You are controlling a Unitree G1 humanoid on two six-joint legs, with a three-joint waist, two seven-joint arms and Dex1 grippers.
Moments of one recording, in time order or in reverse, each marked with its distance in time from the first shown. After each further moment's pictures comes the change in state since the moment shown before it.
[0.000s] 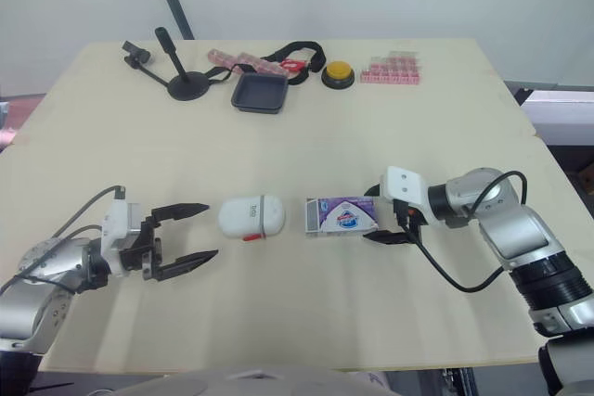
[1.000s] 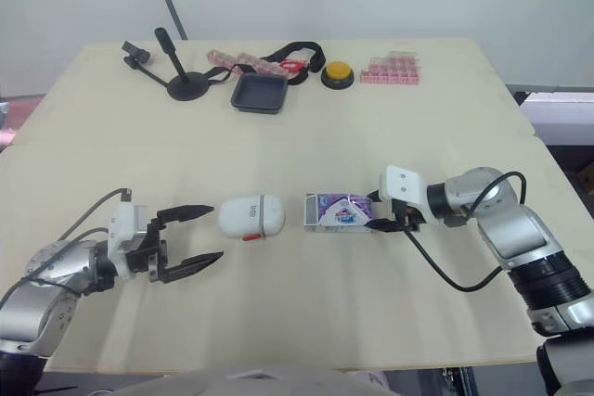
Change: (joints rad) left arm 0.006 -0.010 -0.034 -0.008 0.002 -0.005 0.028; right arm -0.002 0.009 -0.002 0.001 -0.016 -0.013 -0.012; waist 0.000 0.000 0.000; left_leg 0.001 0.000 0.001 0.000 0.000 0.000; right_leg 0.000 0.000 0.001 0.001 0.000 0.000
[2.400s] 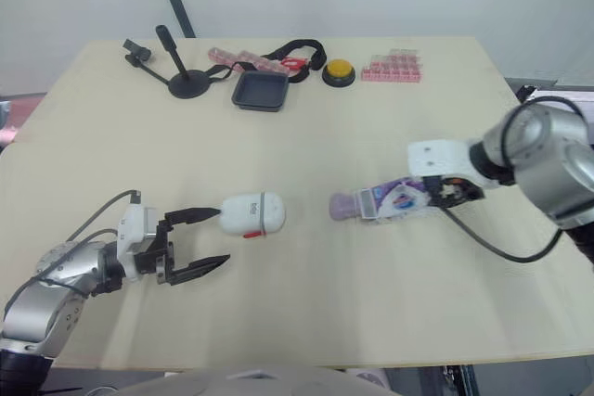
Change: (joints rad) left arm -0.013 -0.006 -0.035 -0.010 0.019 0.003 0.010; right arm -0.225 -0.368 0.053 -0.040 -0.193 0.178 0.186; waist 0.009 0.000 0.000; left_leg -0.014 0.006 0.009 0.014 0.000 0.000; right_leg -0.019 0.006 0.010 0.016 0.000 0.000
